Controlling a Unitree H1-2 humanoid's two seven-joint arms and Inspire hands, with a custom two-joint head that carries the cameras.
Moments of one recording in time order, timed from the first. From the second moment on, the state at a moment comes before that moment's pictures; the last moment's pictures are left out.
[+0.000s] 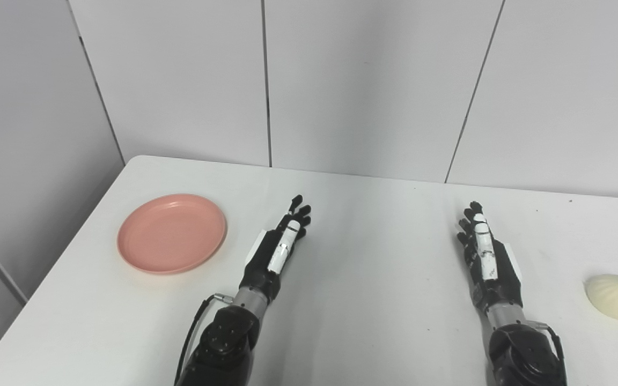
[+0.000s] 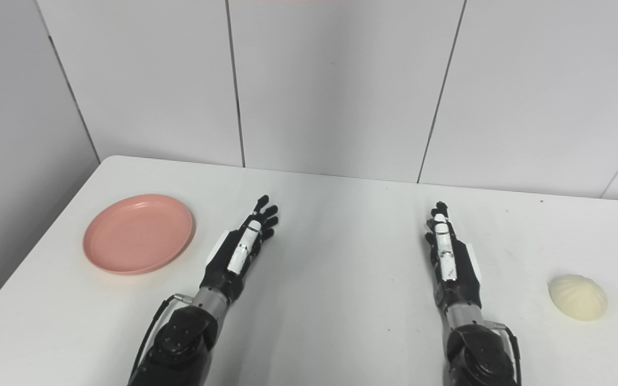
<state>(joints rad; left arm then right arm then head) -0.36 -0.02 -0.08 0.35 0.00 -0.06 -0.08 -0.41 -0.13 -0.10 0.42 0.17 -0.05 0.07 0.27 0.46</state>
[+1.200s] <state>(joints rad) -0.36 0.04 0.18 -0.28 -0.08 0.16 0.01 -0.42 -0.15 -0.11 0.44 0.18 -0.05 0.12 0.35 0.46</state>
